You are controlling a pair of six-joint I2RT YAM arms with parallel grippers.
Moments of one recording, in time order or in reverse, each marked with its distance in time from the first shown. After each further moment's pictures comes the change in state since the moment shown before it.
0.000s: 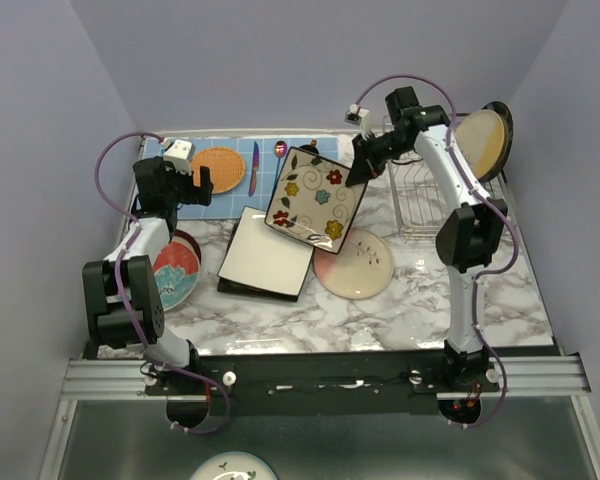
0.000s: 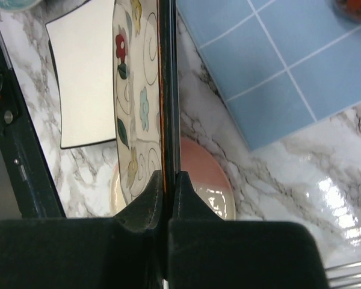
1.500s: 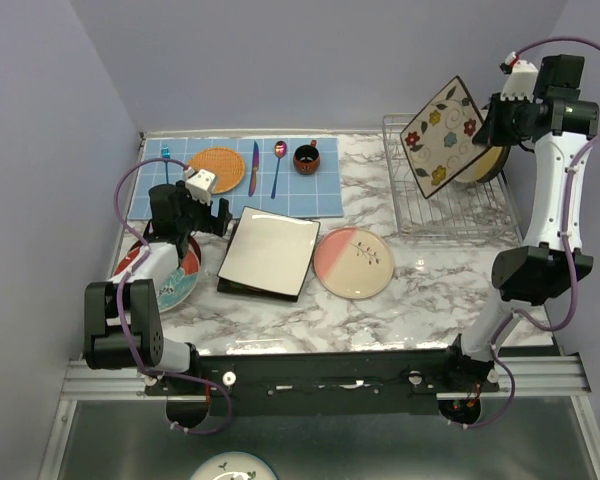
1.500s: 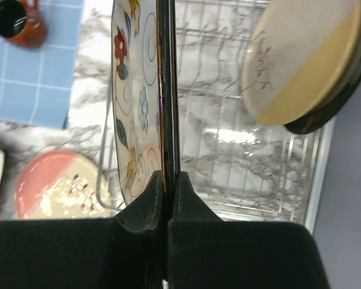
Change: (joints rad) left arm -0.080 -0.137 -0.237 0.019 0.102 0.095; right arm -0.457 -0.345 0.014 0.066 0.514 0.306
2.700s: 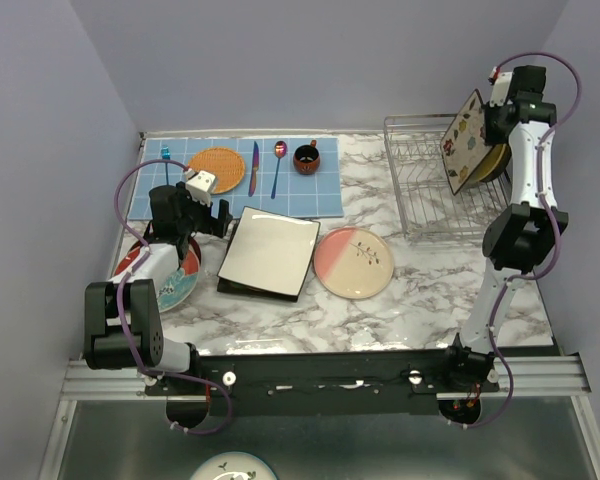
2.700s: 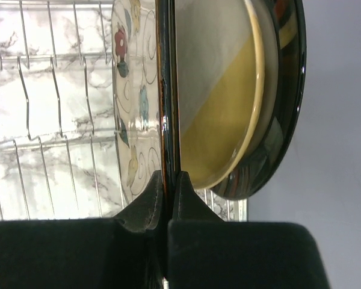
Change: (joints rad) left arm 0.000 0.000 -0.006 0.006 0.001 -0.003; right arm -0.005 0.320 0.051 0.238 0.327 -0.080
